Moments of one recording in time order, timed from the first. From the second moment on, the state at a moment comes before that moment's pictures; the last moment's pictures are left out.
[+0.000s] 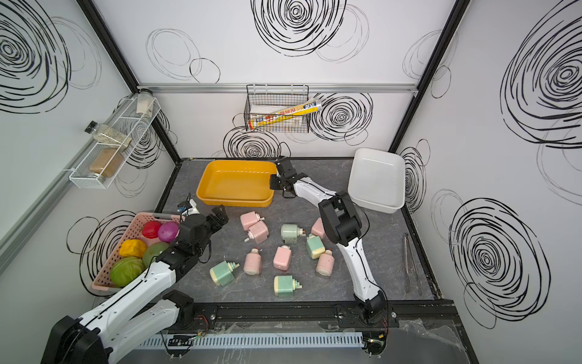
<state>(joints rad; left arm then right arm) -0.34 0.91 0.45 0.02 -0.37 -0.78 0.59 2.35 1.91 -0.29 -0.08 0.49</state>
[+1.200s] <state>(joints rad) -0.41 0.89 0.44 0.02 -0.28 -0.71 0.30 1.61 1.15 -0.06 -0.03 0.52</state>
